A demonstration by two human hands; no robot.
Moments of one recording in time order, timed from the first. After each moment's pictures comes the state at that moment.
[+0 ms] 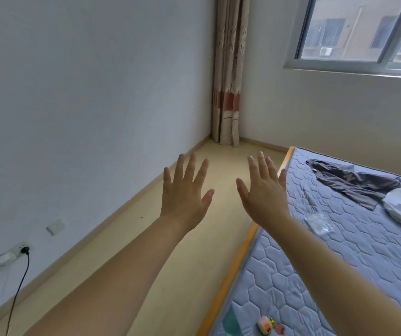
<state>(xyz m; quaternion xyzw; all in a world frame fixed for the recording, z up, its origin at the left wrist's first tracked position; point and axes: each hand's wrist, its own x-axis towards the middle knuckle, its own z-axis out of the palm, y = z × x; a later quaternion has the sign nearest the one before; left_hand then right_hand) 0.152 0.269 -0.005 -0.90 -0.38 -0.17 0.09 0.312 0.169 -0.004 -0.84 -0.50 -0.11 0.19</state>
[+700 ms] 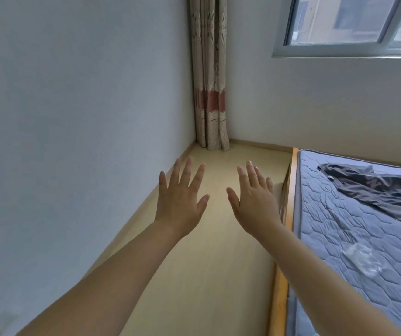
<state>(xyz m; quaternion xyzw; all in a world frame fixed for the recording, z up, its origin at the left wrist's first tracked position) 0.300 0.613 -0.045 -0.94 -0.30 -0.14 0.08 0.437 0.490 -0.056 -0.86 -0.46 -0.08 0.18</state>
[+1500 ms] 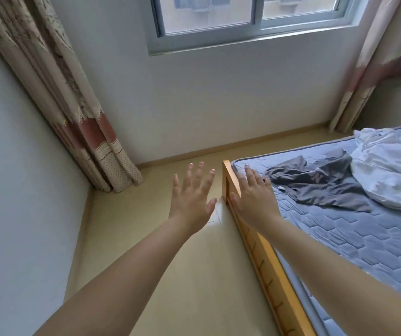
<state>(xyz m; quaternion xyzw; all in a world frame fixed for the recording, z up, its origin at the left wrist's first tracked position) 0.882 0.942 -0.091 -1.00 0.02 -0.09 0.02 0.920 0.770 -0.093 -0.98 -0.18 -0.06 0.08</state>
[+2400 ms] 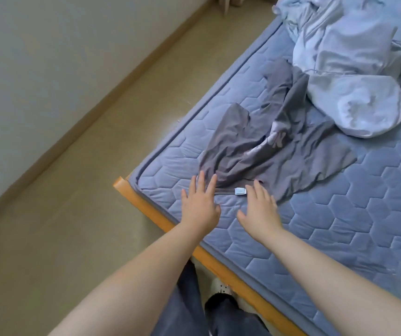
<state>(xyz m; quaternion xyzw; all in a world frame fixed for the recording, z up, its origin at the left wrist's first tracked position) 1.452 0.762 -0.434 -0.92 0.26 0.26 -0.09 1.370 0.624 -0.426 -0.93 0.25 0.20 0.15</state>
